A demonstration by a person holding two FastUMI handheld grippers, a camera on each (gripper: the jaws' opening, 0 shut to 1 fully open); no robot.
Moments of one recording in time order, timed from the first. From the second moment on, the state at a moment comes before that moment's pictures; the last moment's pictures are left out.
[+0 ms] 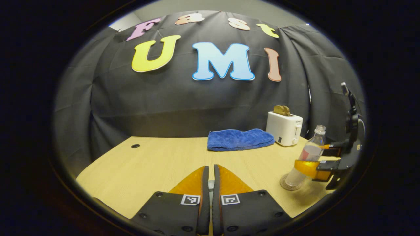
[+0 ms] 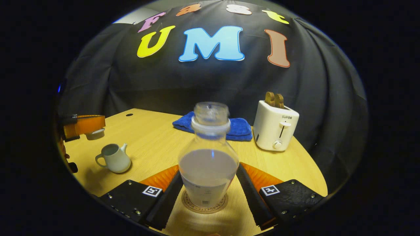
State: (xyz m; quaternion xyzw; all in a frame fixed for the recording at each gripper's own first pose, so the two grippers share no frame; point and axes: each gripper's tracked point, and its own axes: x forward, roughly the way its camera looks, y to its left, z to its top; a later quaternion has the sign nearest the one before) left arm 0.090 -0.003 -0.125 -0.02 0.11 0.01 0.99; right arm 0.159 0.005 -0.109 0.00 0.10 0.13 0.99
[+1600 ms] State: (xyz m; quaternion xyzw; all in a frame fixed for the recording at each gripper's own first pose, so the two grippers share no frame) left arm 0.114 0.000 -0.180 -0.01 0.12 -0.06 0.99; right arm 0.056 -0.006 0.053 0.02 0.00 0.02 1.00
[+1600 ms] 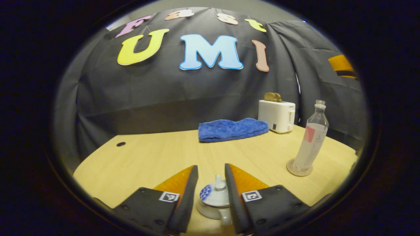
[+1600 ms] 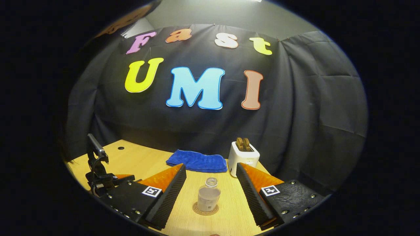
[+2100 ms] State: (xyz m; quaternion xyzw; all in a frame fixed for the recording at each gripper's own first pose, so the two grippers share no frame) left arm 0.081 0.024 -0.075 -0.02 0.07 -0.04 1.00; right arm 0.056 0.008 0.071 0.03 -0.03 0.02 1.00
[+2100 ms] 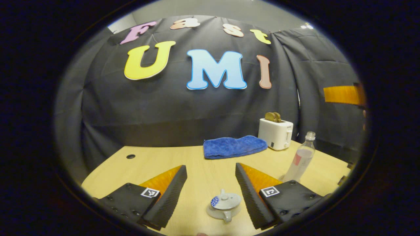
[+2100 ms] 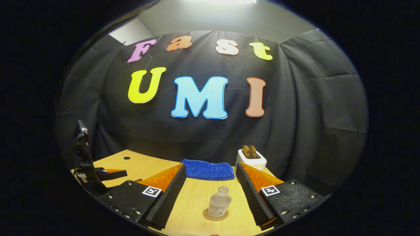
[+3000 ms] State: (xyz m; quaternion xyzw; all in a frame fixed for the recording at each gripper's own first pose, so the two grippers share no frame) left arm 0.040 0.033 0.013 -0.03 0.03 0.00 1.00; right arm 0.043 0.008 0.061 -0.01 -0.04 0.01 1.00
